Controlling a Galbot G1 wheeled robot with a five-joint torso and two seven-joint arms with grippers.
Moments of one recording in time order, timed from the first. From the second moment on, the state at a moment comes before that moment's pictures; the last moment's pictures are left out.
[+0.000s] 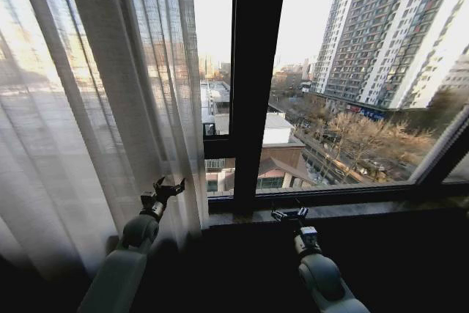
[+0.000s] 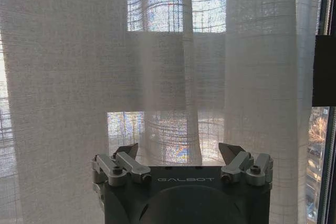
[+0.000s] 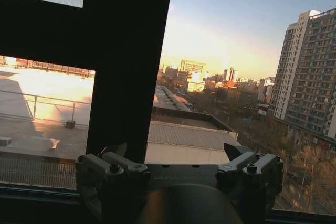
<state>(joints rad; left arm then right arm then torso) 0.94 -1.20 -0.44 -1.72 -0.38 0.32 -0.09 -1.29 1.22 0.41 1.93 0.16 -0.19 0.21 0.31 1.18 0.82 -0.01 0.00</state>
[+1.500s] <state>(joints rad) 1.07 -1.16 -0.57 -1.85 -0.43 0.32 -0.06 -1.27 1.23 0.37 1.95 0.17 -0.20 0.17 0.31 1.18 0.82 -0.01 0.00</state>
